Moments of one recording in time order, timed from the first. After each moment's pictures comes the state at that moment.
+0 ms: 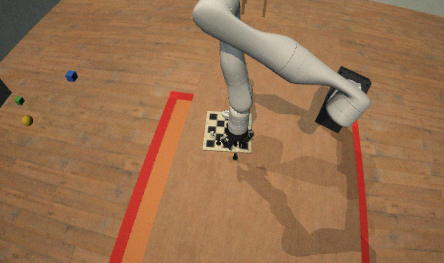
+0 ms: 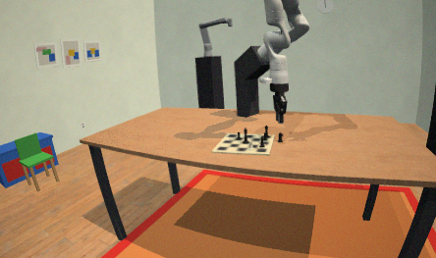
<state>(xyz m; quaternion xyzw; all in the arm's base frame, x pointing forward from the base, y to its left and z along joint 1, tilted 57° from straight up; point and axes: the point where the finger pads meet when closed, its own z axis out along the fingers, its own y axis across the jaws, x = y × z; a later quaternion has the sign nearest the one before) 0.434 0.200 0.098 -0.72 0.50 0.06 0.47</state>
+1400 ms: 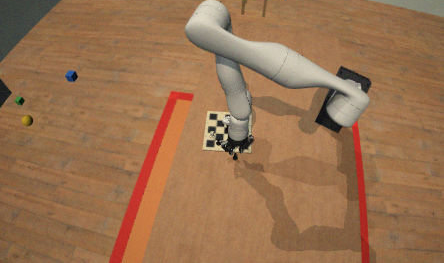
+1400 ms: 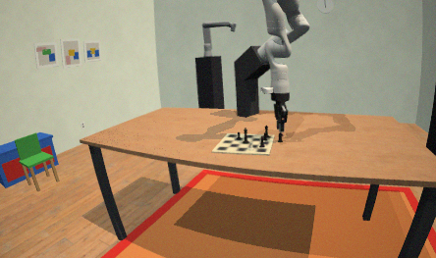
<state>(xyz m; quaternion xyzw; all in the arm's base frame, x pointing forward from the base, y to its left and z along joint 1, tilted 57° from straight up) 0.443 0.230 0.079 -0.73 0.50 0.07 0.47</state>
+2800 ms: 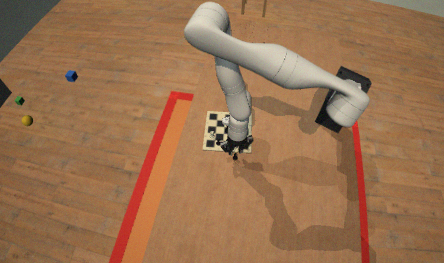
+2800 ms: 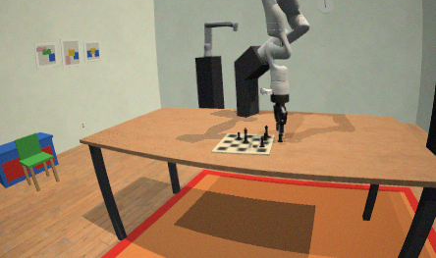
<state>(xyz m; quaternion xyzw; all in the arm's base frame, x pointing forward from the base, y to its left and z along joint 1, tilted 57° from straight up) 0.448 0.233 0.075 -0.72 0.50 0.06 0.47</state>
